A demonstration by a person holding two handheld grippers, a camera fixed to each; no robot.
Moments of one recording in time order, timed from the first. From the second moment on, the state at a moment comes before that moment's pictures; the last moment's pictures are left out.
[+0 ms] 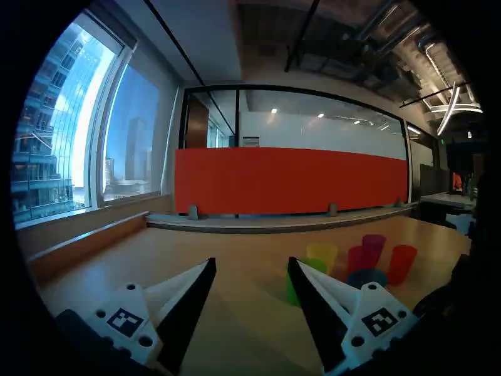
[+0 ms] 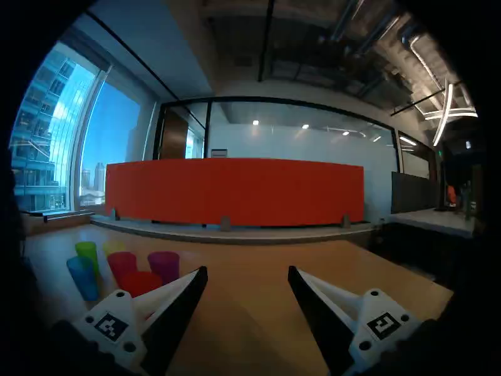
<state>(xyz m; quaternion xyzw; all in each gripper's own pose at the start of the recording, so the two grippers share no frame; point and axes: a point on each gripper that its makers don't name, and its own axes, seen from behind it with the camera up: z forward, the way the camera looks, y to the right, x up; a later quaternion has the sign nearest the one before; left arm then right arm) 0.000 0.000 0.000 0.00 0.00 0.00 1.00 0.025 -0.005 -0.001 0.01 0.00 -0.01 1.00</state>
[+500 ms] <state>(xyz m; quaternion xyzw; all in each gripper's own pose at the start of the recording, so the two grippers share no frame) 0.091 -0.014 0.003 0.00 0.00 0.00 1.00 0.104 -0.011 -0.002 0.04 -0.02 0.00 1.00</state>
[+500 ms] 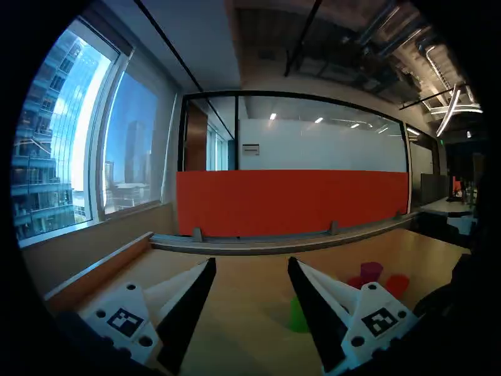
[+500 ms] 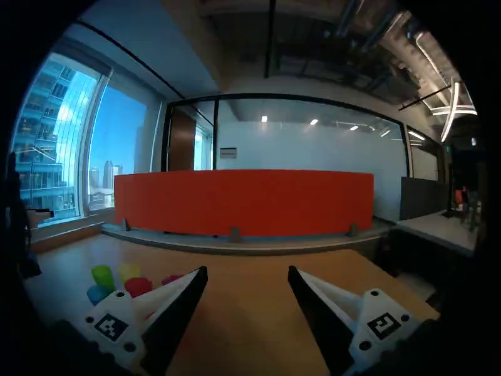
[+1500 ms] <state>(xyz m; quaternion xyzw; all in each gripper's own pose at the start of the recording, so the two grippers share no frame) 0.147 0.022 0.002 -0.13 -0.02 -0.02 0.99 0.169 -0.067 -0.010 0.18 -0.04 0.01 0.98</state>
